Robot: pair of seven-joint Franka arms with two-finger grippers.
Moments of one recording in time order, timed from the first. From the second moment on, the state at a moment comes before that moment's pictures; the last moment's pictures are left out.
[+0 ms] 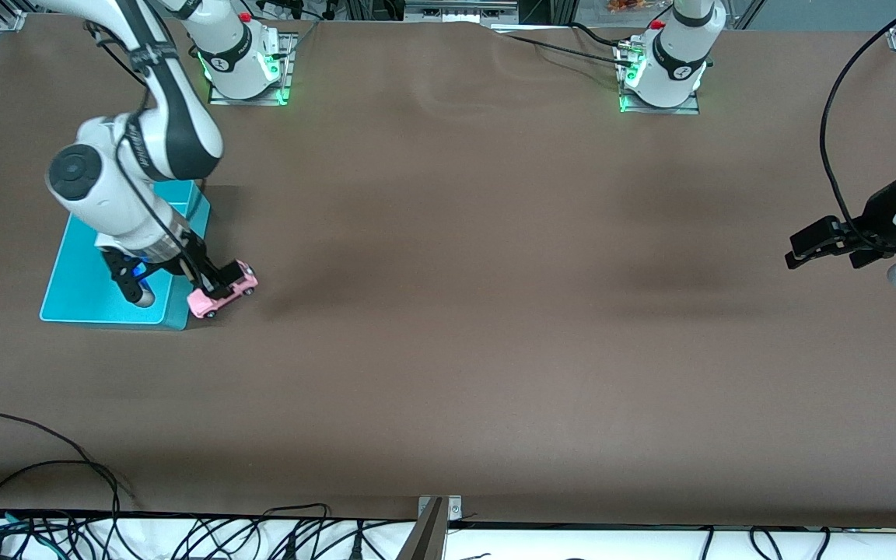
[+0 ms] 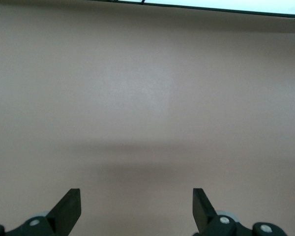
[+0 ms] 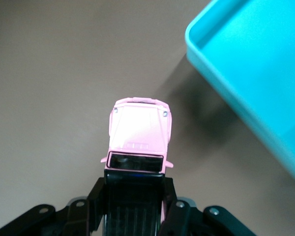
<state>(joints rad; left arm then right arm) 0.09 0.18 -0.09 -1.47 -0.05 1.70 -0.05 0.00 0.20 0.14 -2.08 0.03 2.33 0.83</state>
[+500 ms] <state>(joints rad) 0.09 0.18 -0.09 -1.47 -0.05 1.70 -0.05 -0.08 0.13 0.03 -2.08 0.02 2.14 0.30</state>
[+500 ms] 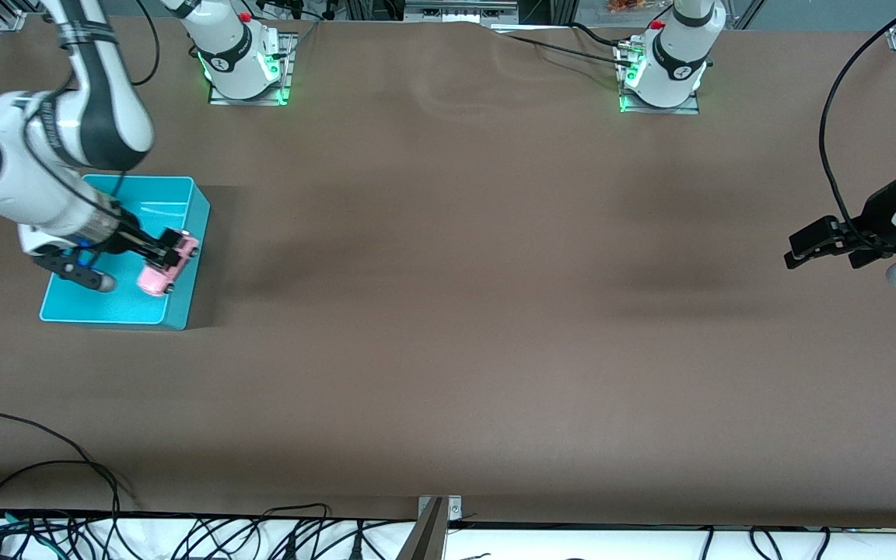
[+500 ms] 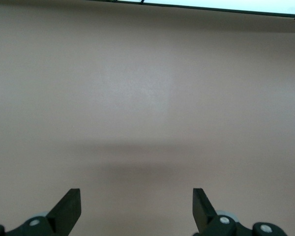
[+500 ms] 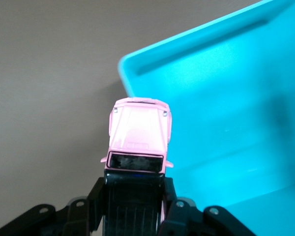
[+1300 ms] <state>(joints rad) 0.09 0.18 -0.10 -1.47 -0.05 1.70 -0.05 -0.13 0.21 -0.16 -2.22 -0.10 2.31 0.09</state>
